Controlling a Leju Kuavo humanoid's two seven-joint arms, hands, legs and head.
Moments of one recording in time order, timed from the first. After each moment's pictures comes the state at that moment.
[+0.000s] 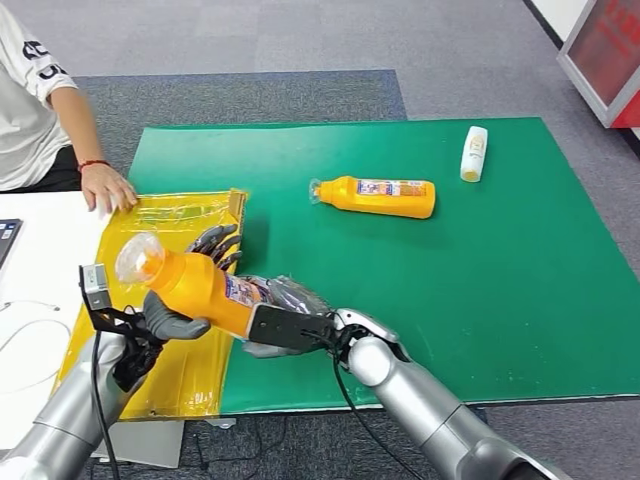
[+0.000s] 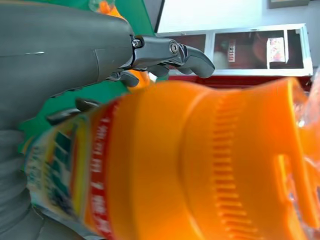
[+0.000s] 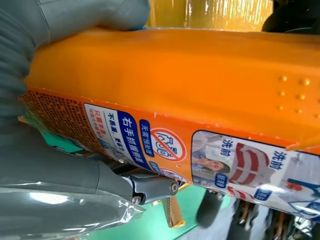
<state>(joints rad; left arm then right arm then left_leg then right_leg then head) -0.37 0.13 -0.37 -1.15 0.25 -0.74 -0.55 -0.49 0.14 0.71 -1.14 0.24 0.18 -0.27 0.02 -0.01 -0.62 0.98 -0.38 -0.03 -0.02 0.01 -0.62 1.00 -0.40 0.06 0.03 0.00</state>
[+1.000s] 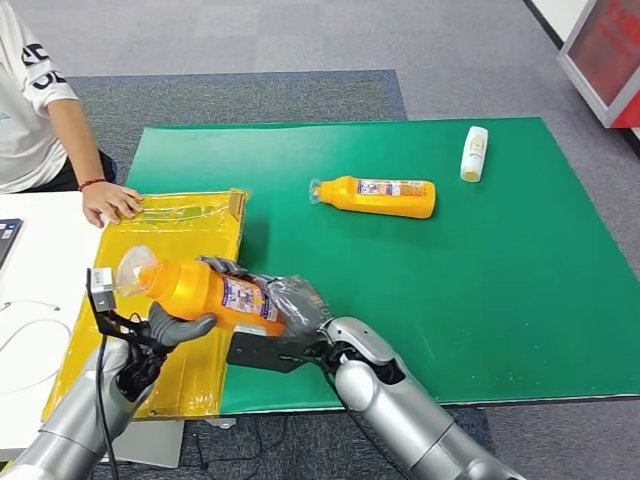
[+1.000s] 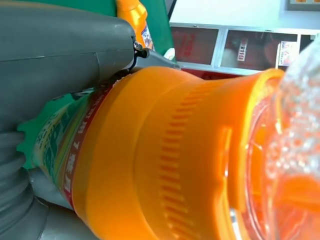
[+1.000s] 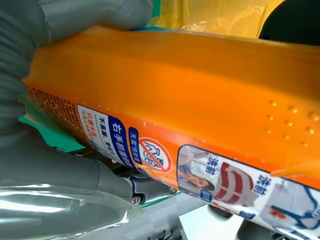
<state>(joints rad) -0.34 0.11 -0.37 -1.12 0.34 -0.75 -0.48 -0.41 0.17 0.69 -1.19 0.59 0.00 -0.20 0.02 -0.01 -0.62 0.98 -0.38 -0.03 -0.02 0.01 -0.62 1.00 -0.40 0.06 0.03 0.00</state>
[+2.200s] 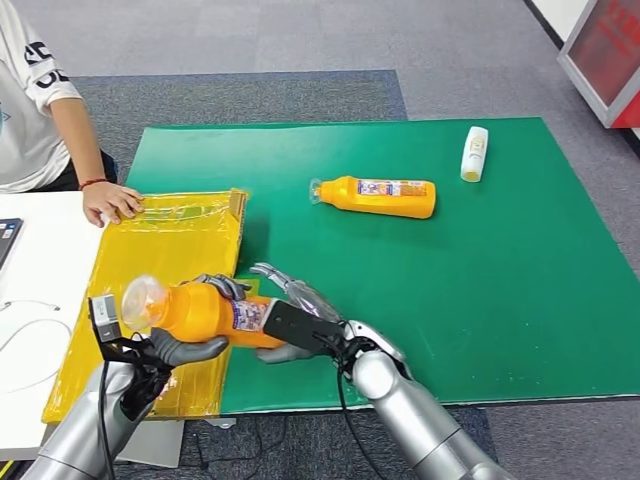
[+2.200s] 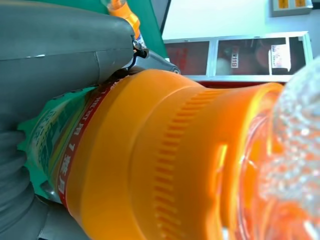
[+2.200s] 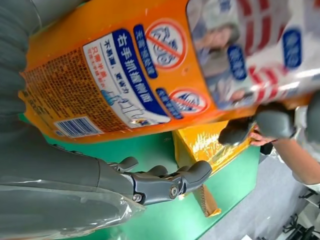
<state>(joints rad) -0.25 0.11 -0.36 -1.25 0.17 -0.67 -0.57 -0.37 0.19 0.54 -1.16 0.30 0.13 -0.27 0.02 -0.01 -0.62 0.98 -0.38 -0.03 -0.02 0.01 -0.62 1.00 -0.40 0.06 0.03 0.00</state>
